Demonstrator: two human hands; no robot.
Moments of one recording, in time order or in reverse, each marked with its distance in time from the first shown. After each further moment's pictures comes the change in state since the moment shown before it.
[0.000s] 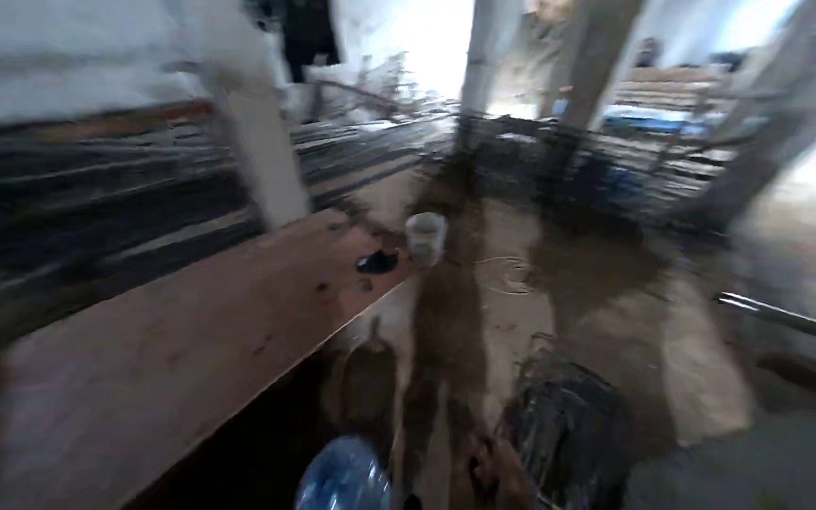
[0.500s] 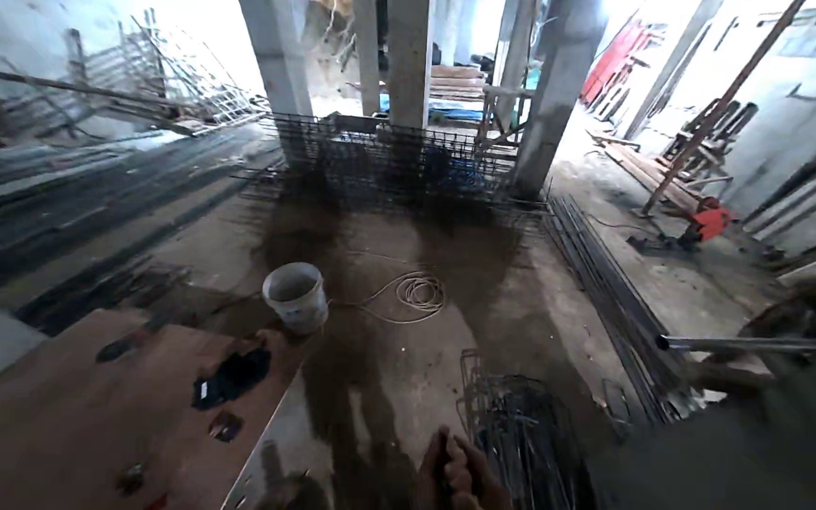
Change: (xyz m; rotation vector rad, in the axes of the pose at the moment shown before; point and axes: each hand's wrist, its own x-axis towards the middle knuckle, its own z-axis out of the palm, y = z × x) left_hand 0.368 0.135 0.163 -0.162 -0.328 -0.666; right_hand 0.360 -0.046 0.041 -0.110 0.143 -0.167
